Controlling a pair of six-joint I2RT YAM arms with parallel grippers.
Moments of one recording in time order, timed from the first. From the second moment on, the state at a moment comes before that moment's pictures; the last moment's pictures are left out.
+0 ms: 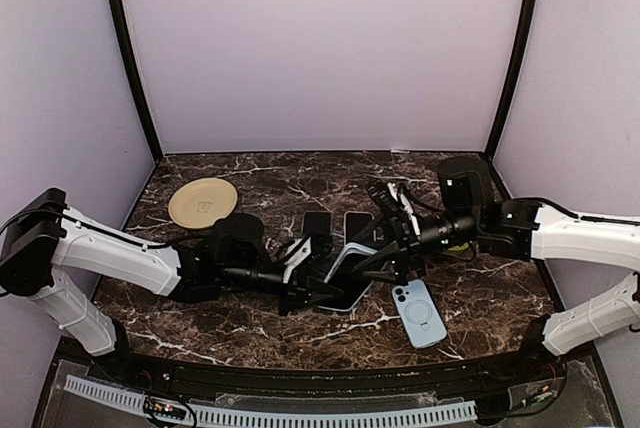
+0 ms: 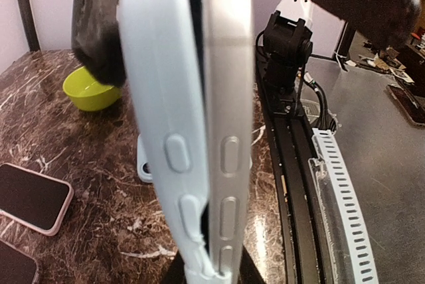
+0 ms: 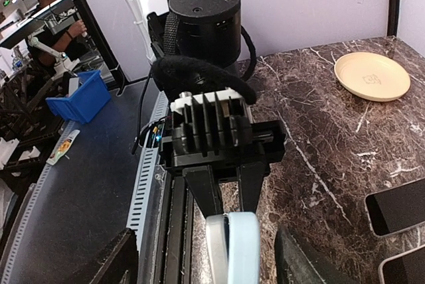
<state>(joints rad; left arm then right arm) -1.07 1.53 0.71 0.48 0.46 0.06 0.90 1.20 0.82 -0.03 -0.76 -0.01</state>
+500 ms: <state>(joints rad) -1.07 1.51 0.70 0.41 0.32 0.13 1.01 1.34 1.08 -0.38 -0.49 -0.22</state>
